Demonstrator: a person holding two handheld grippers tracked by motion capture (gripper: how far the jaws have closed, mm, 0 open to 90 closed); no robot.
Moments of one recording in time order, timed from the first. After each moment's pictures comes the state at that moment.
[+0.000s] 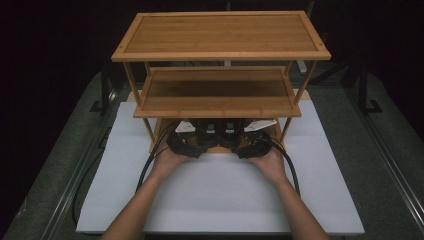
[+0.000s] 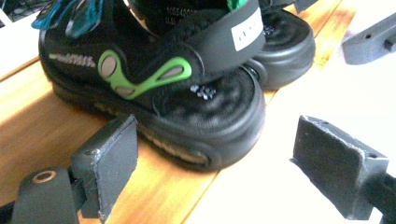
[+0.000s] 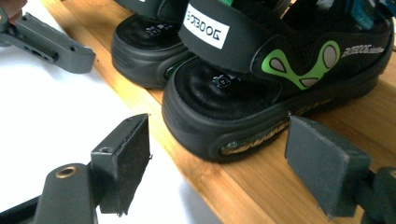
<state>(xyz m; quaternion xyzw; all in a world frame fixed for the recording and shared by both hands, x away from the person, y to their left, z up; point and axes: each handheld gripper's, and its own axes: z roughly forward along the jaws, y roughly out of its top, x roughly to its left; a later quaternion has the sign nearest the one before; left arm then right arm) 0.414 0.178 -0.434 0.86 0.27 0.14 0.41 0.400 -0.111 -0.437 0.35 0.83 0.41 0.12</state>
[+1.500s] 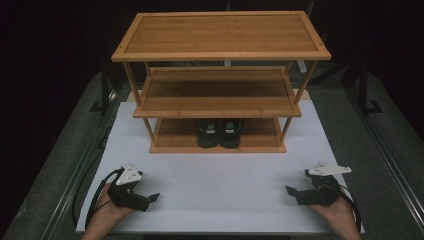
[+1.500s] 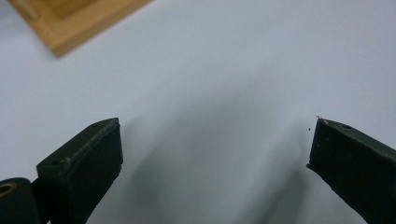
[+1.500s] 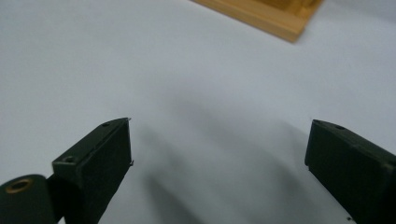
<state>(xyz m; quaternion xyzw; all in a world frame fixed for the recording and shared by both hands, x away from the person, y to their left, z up) 0.263 0.310 -0.445 0.87 0.33 0.15 0.34 0.260 -0.257 -0.450 0.44 0.80 0.37 0.16</state>
